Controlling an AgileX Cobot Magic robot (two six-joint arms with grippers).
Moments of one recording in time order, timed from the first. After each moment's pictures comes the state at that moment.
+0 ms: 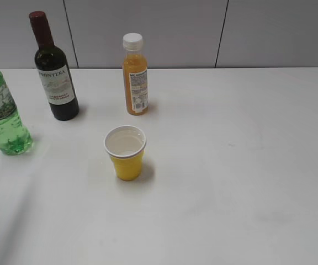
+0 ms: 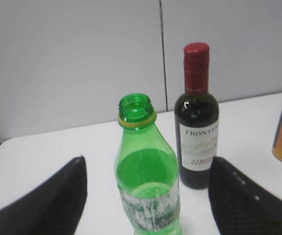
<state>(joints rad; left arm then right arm) -0.09 0.92 -0.41 -0.13 -0.18 0.23 0.08 0.00 -0.41 0.02 0.94 -0.01</state>
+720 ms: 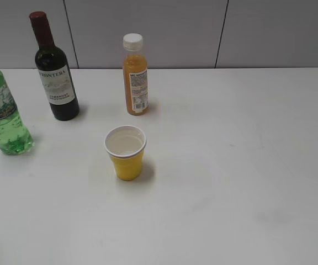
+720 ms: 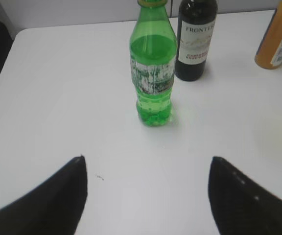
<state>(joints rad) 0.00 0.44 -0.56 -0.13 0.80 0.16 0.08 0.00 -0.41 0.02 0.94 -0.01</state>
